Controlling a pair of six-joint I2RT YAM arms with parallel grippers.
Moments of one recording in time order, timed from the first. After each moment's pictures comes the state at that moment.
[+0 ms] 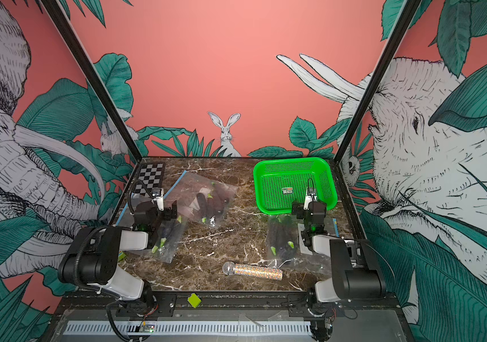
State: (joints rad) left arm -0.02 1.56 0.41 0.78 -0.01 0.12; right arm 0.03 1.41 0.40 0.69 0.14 -0.07
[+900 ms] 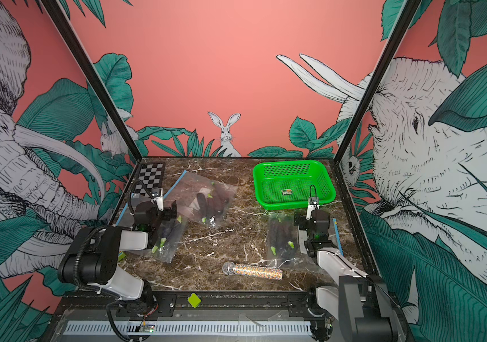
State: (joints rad) left arm -0.02 1.56 0.40 0.79 -0.02 0.12; right arm 0.04 1.16 0.33 0.36 0.15 -0.07
